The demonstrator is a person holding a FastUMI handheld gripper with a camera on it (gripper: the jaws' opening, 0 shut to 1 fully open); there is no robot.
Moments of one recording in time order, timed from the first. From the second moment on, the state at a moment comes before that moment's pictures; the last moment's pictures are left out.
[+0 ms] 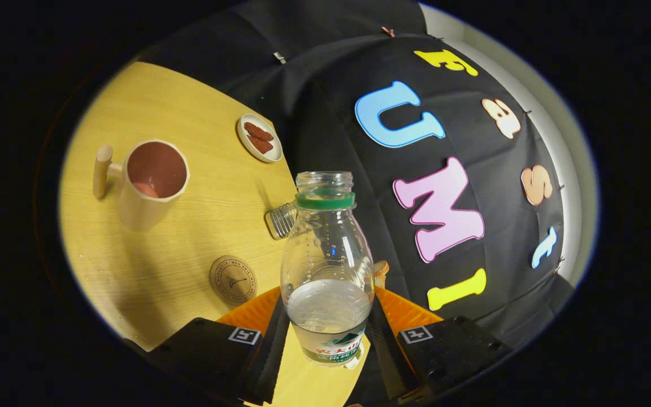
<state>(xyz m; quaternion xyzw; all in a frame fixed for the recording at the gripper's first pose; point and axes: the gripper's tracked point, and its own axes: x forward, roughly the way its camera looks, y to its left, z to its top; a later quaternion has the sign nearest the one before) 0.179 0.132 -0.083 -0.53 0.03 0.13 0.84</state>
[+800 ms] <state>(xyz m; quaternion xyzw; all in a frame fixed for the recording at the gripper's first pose) 0.192 0.185 -0.105 -0.64 -0.02 0.20 0.75</state>
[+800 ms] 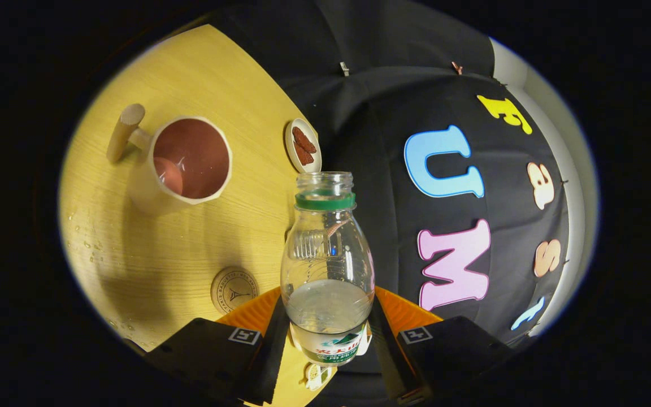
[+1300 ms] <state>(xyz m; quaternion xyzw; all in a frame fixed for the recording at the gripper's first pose) 0.196 0.206 -0.125 -0.68 -0.03 0.23 0.70</state>
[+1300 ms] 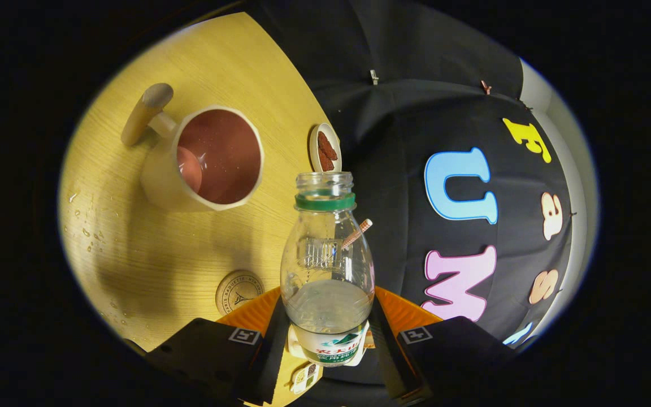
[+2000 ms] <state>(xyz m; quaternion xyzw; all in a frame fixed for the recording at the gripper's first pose) 0.207 0.219 -0.135 -0.75 -0.07 0.24 0.61</state>
